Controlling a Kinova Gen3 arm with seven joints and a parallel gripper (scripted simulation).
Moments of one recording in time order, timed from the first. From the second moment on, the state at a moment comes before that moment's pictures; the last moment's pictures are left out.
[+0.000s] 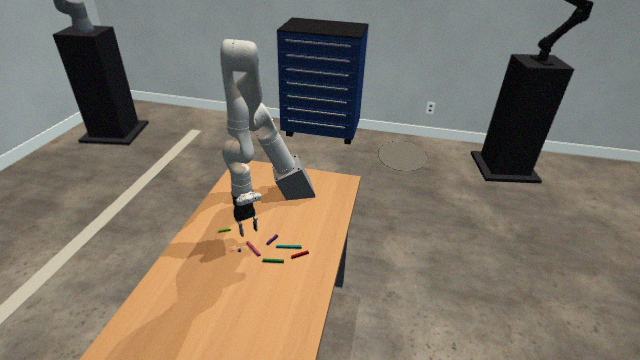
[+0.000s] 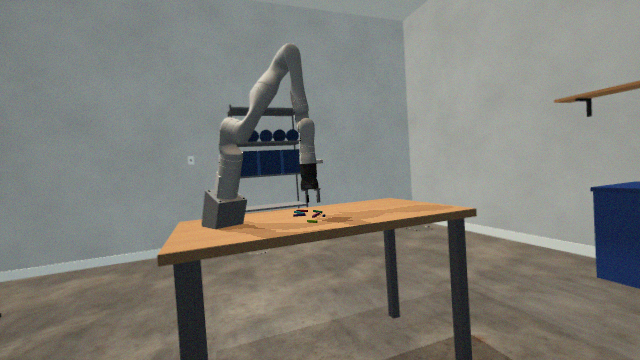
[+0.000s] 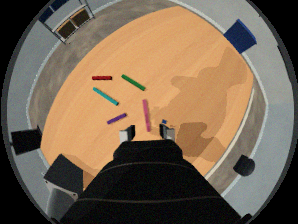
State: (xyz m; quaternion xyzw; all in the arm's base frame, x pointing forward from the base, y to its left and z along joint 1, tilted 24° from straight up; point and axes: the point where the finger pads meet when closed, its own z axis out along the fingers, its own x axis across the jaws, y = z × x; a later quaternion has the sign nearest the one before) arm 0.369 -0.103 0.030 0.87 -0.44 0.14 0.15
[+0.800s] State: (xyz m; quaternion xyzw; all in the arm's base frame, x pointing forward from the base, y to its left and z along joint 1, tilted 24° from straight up) arm 0.356 -0.112 0.028 0.87 -0.44 0.14 0.15
